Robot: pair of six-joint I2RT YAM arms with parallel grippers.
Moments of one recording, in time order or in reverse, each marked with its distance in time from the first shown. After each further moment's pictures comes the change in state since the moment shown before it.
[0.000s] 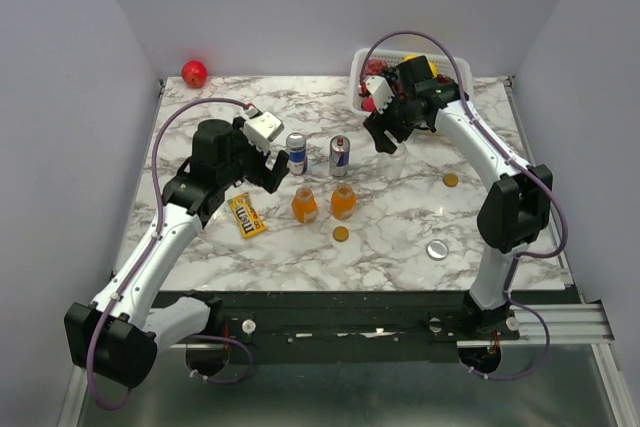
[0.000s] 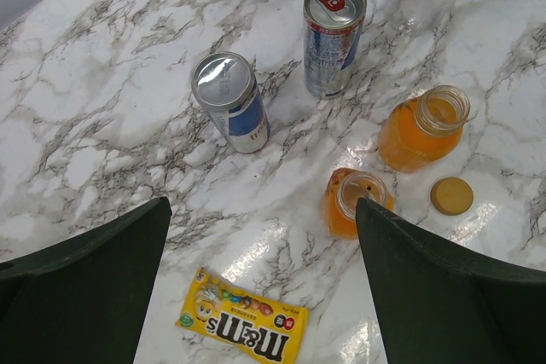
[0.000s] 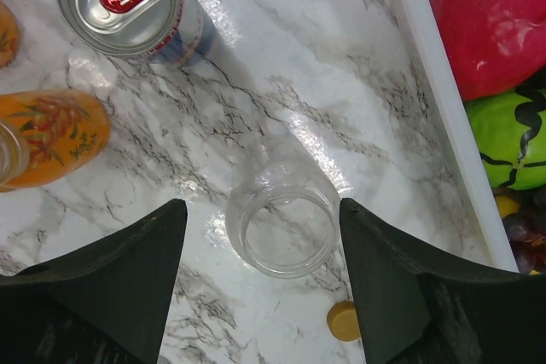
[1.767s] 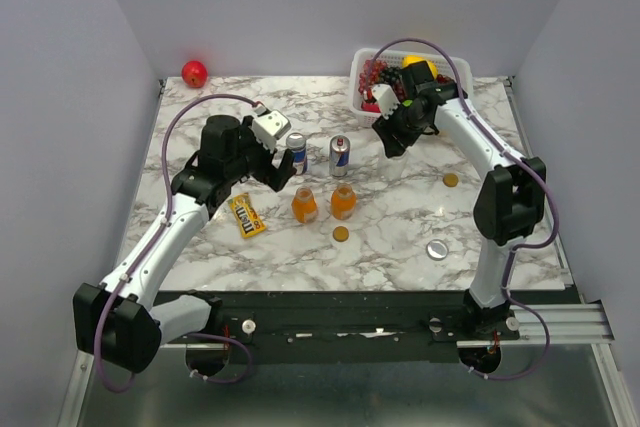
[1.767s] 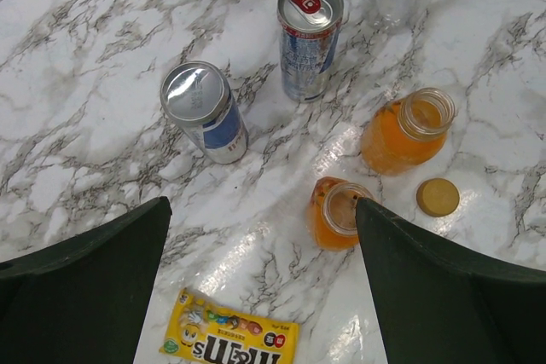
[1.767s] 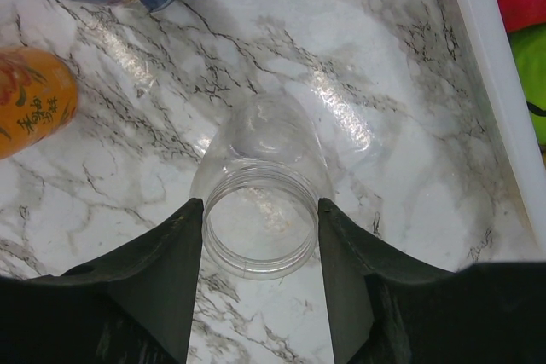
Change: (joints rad) left arm -0.002 0.077 0.008 0.039 0.068 0.001; right arm -0.048 0.071 0.008 -0.078 0.039 0.003
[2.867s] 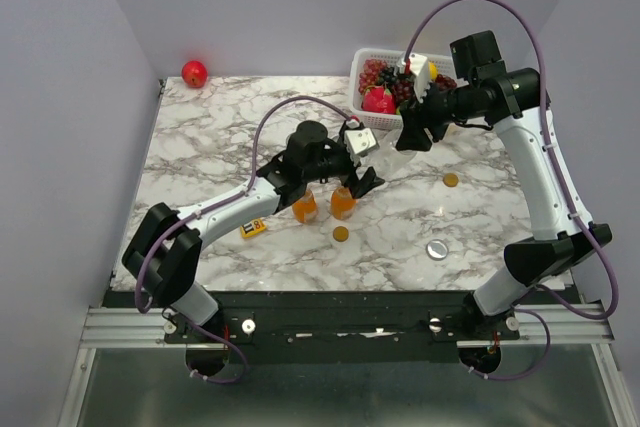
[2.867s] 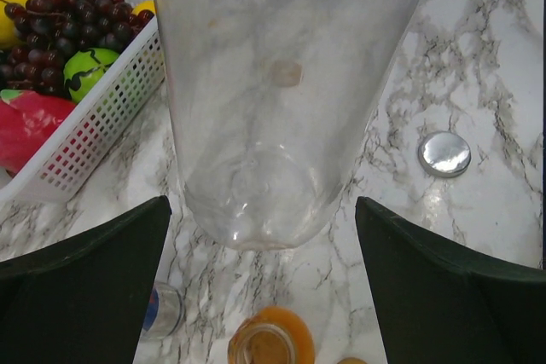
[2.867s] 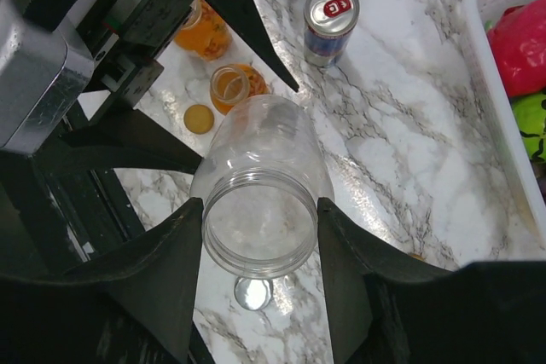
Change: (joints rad) left arm -0.396 0.406 0.092 0.558 0.100 -0.031; right arm 0.000 -0.329 0.246 -0.375 -0.317 0.018
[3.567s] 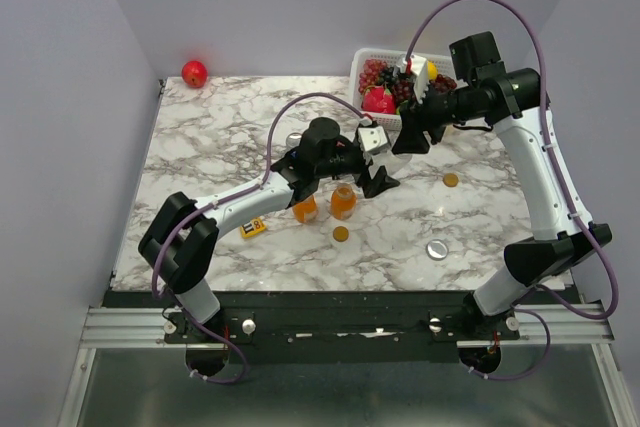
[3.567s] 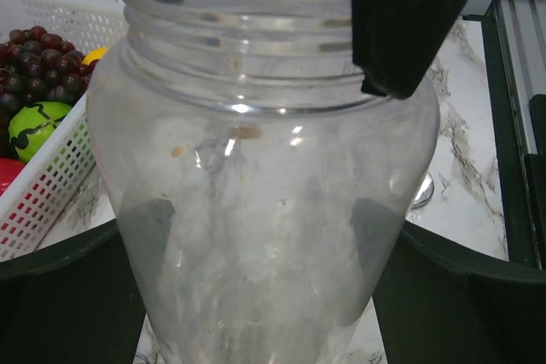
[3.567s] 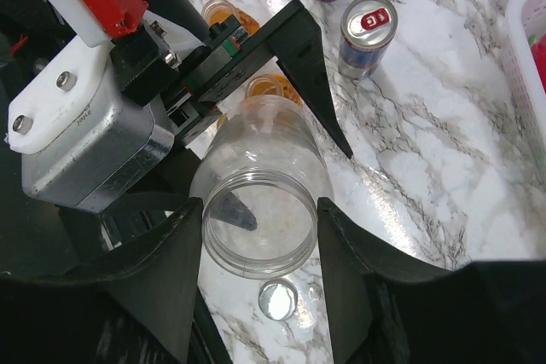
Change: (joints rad) left arm -0.033 0.107 0.087 0.075 0.097 -0.047; right arm 0.000 0.000 -0.002 -0.016 -0.083 0.022
